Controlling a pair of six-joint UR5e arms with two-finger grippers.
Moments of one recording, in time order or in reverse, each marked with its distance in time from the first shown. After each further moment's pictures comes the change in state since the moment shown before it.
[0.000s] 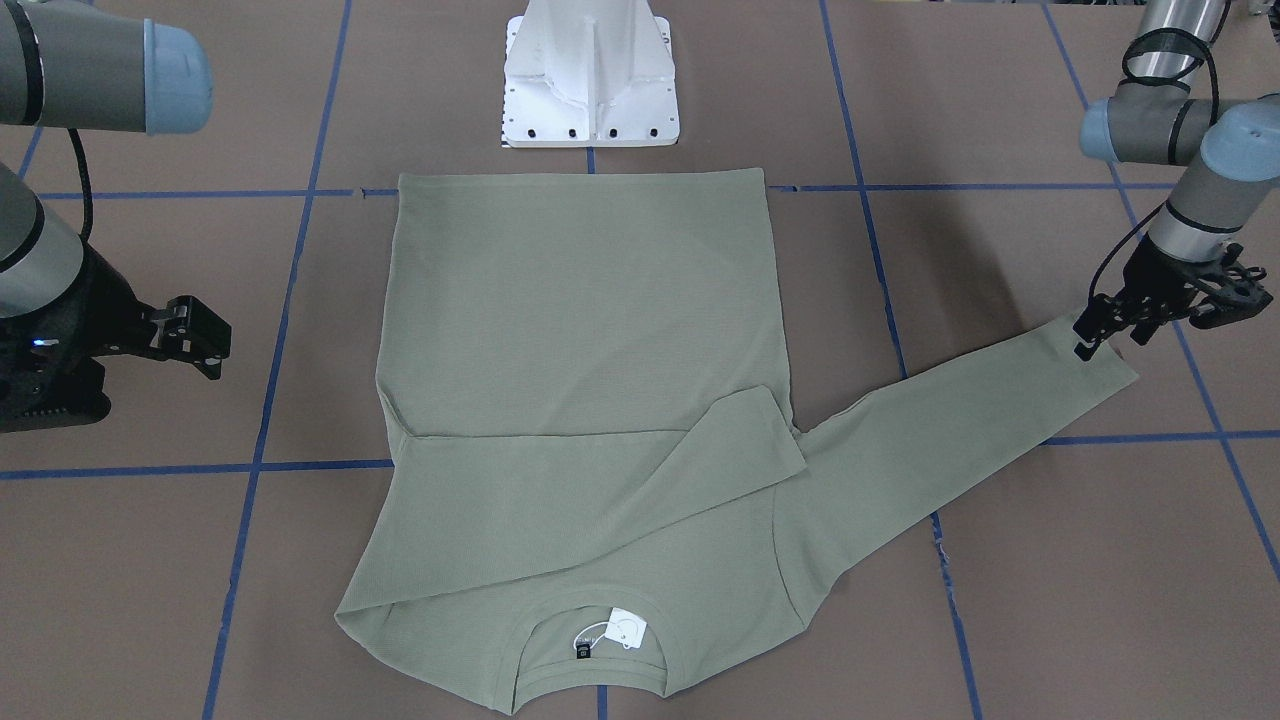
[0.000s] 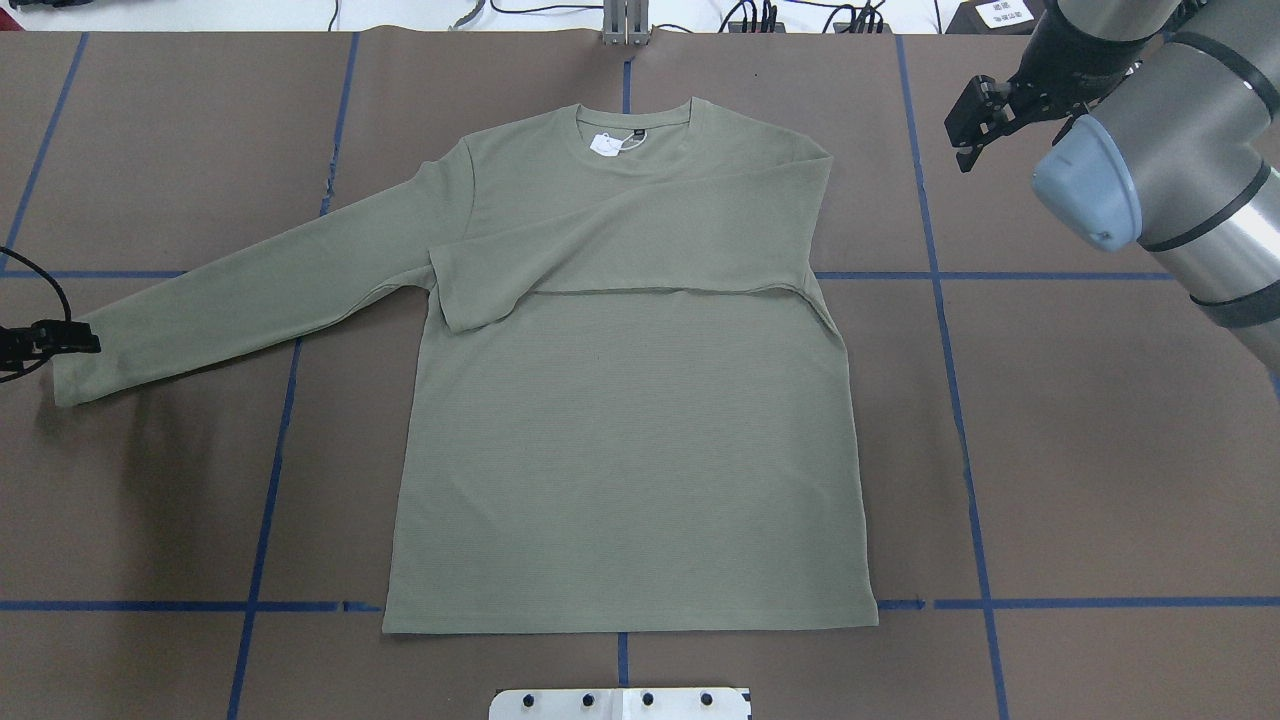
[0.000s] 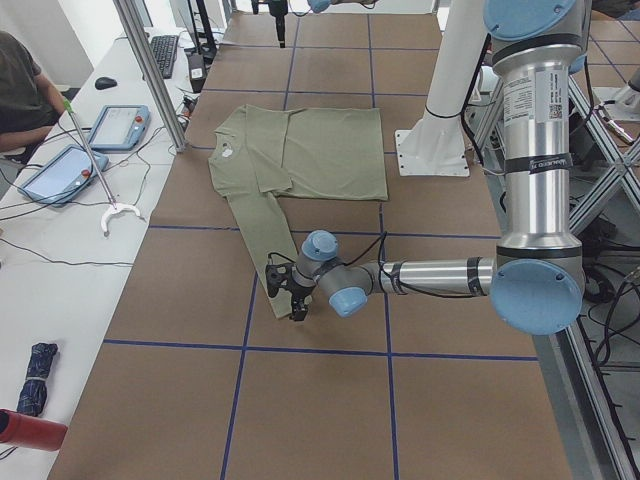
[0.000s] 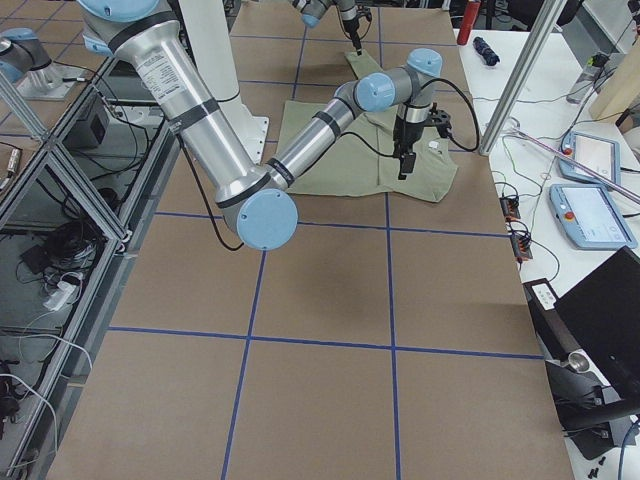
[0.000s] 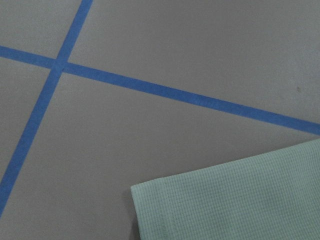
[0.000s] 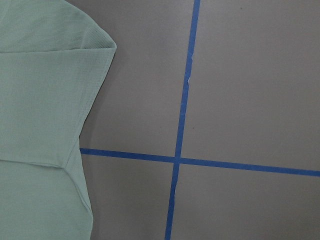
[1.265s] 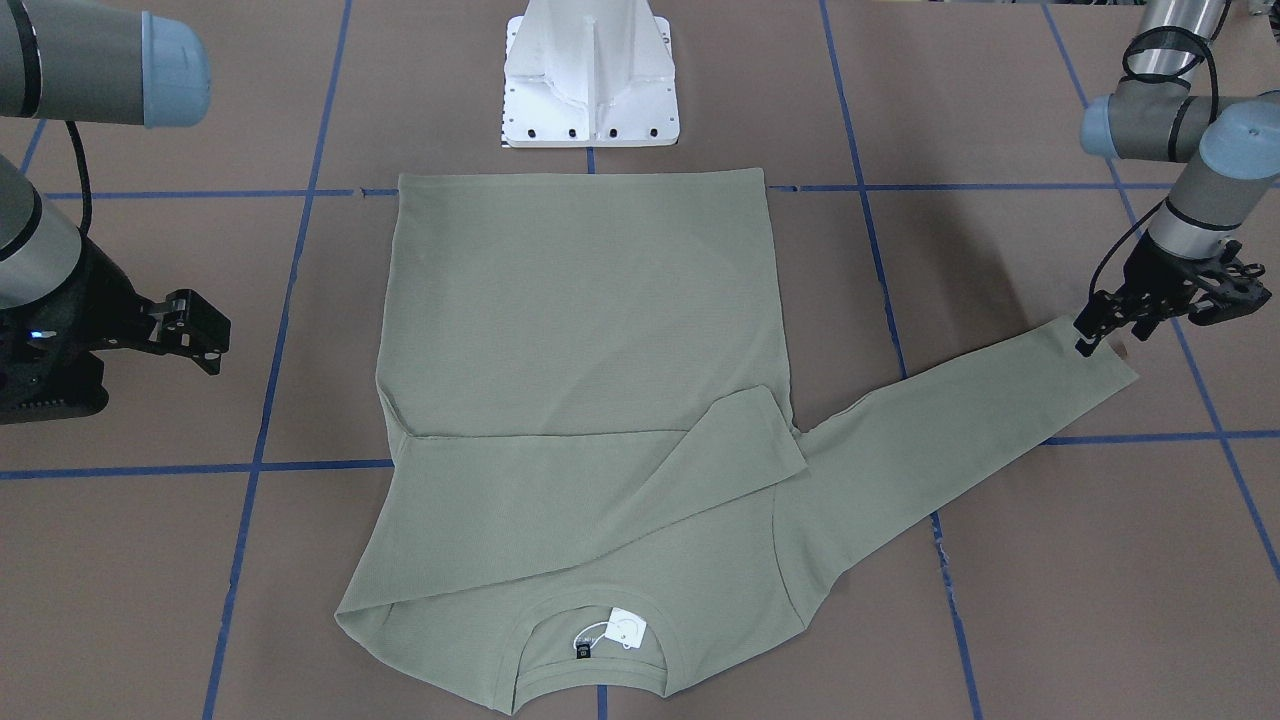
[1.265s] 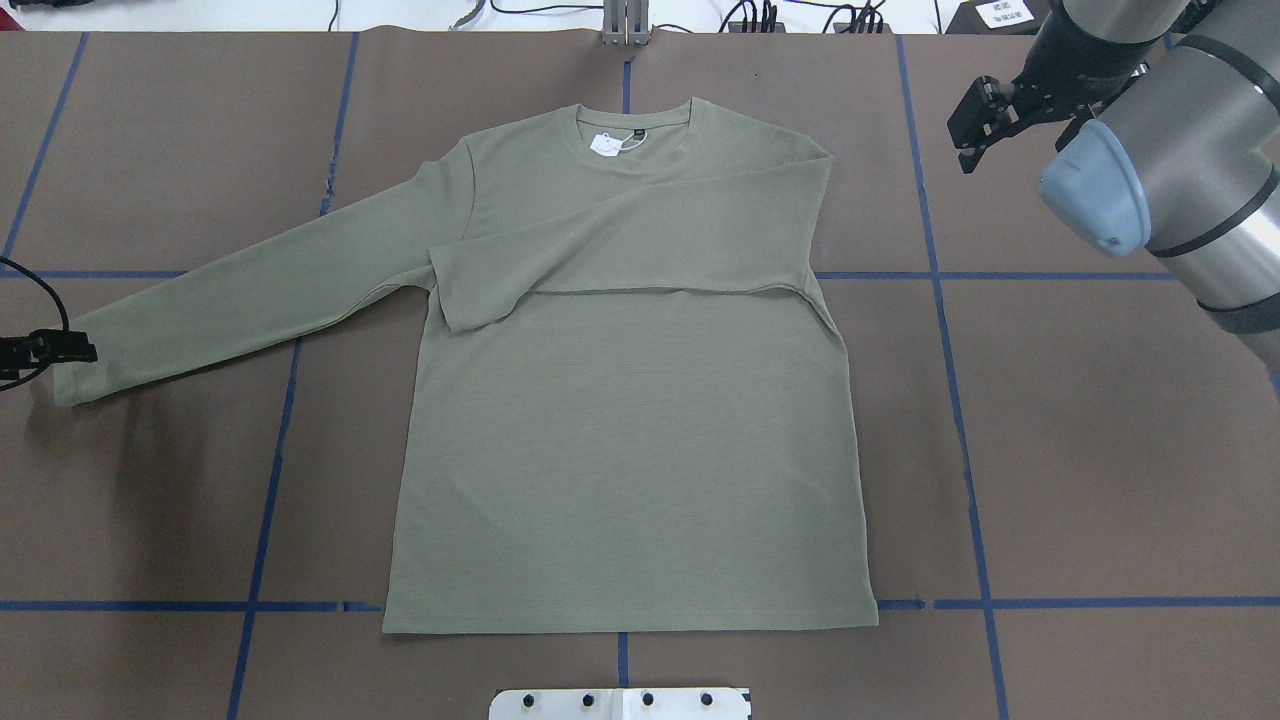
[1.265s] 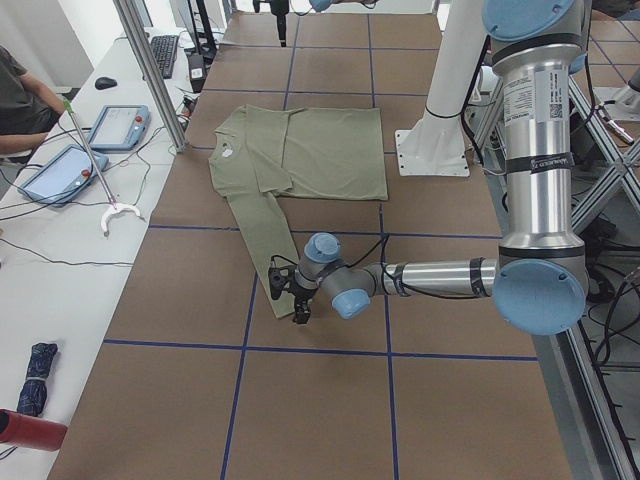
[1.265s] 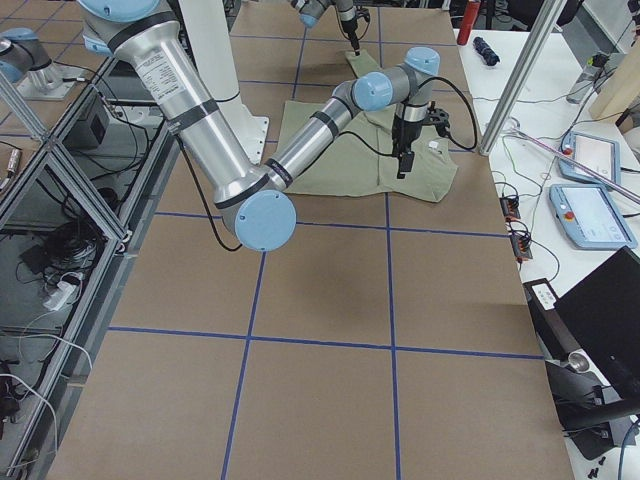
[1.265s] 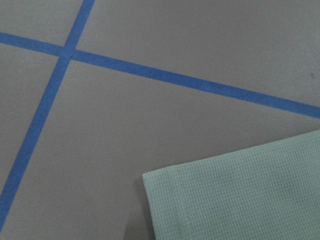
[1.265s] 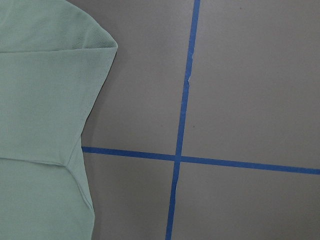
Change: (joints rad) left arm 0.010 0.012 0.000 0.000 0.002 0.000; right arm 0.000 -0.009 0.020 -0.002 0.000 0.009
